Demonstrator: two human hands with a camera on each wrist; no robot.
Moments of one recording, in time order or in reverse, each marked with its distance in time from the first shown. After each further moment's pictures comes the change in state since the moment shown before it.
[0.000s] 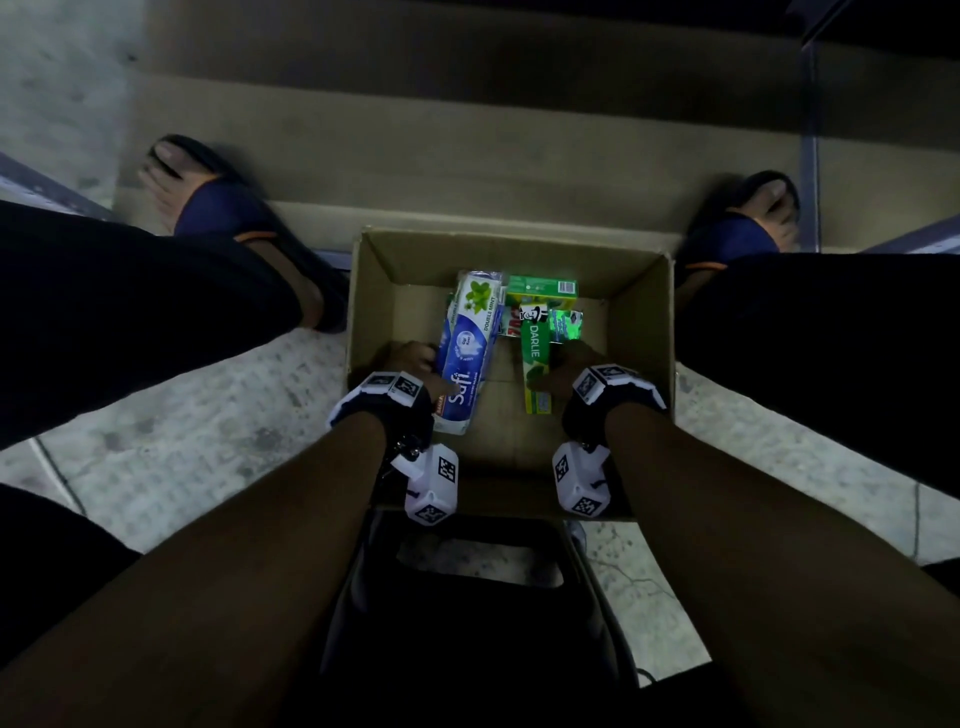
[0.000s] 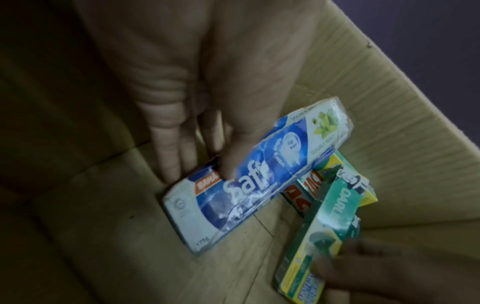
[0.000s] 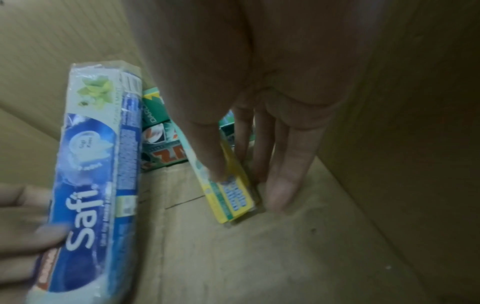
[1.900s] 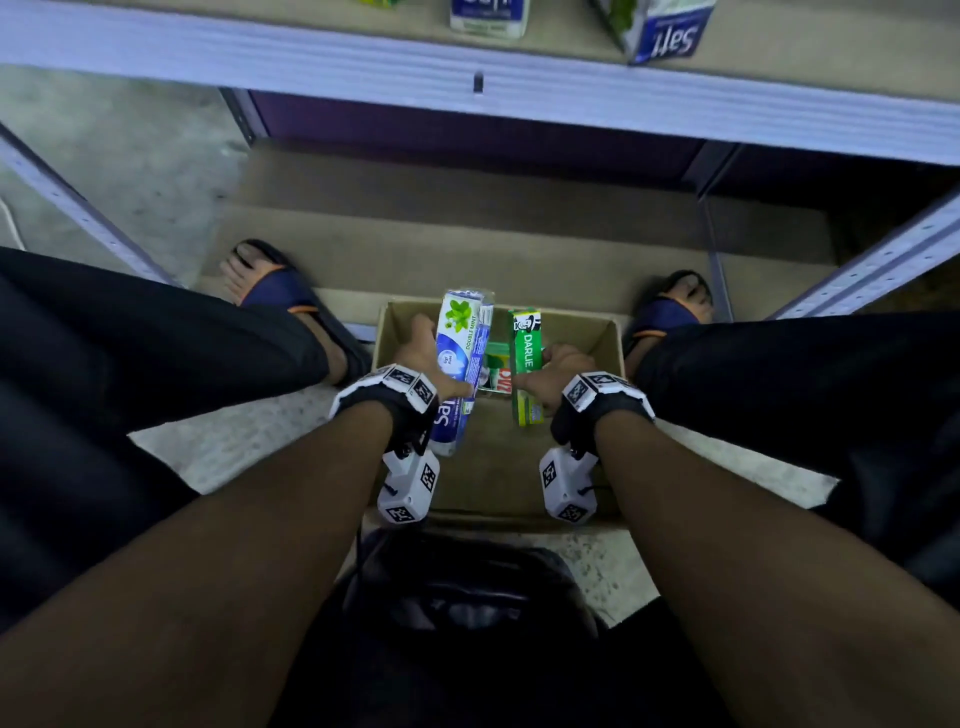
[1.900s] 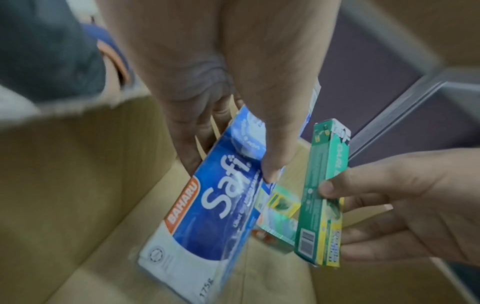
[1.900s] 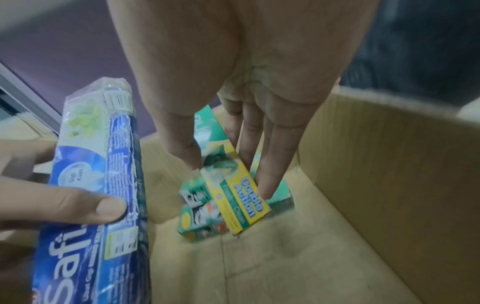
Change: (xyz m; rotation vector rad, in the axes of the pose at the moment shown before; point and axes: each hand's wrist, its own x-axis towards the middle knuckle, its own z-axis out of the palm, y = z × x) left_hand -0.121 0.085 -0.041 0.097 0.299 0.382; right_hand -0.090 -0.051 -0.045 0.006 0.351 -0.130
